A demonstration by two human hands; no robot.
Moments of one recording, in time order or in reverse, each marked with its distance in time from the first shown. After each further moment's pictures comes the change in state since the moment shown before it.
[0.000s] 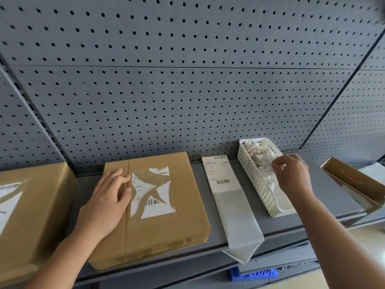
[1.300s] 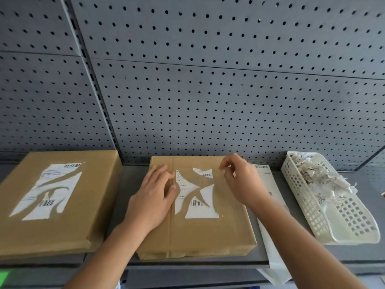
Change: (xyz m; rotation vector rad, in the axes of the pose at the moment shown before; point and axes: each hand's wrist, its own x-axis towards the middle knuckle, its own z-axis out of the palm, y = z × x) left_hand -0.005 0.008 -0.005 -0.037 -0.004 -0.017; right_hand -0.068 -0.198 0.073 0.370 -0.371 -0.470
